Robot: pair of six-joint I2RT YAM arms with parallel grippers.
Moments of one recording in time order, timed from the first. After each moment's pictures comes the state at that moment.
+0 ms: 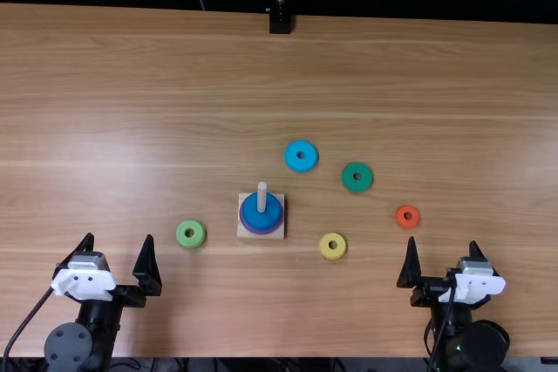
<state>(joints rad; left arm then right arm) -0.09 0.01 0.05 -0.14 0.01 -0.24 -0.03 0.04 0.04 -0.12 0.03 -0.02</state>
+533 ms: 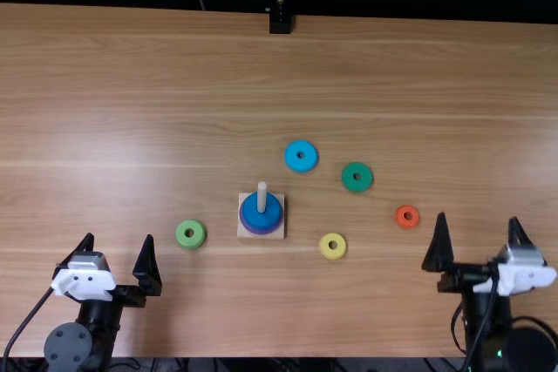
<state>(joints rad) -0.08 0.01 0.05 -0.14 0.01 -0.24 0.00 0.35 0.47 -0.13 0.03 -0.02</state>
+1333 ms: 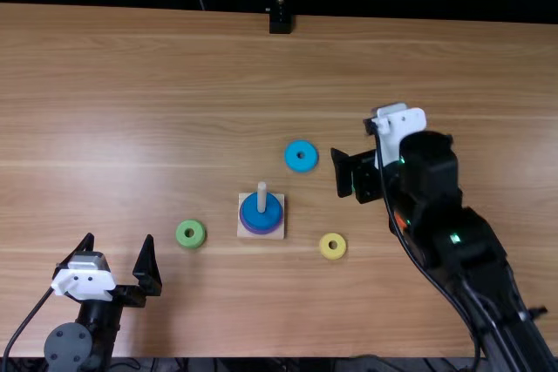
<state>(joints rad) -0.09 0.01 0.05 -0.14 0.01 -0.24 0.32 1.34 1.13 -0.44 -0.02 -0.03</state>
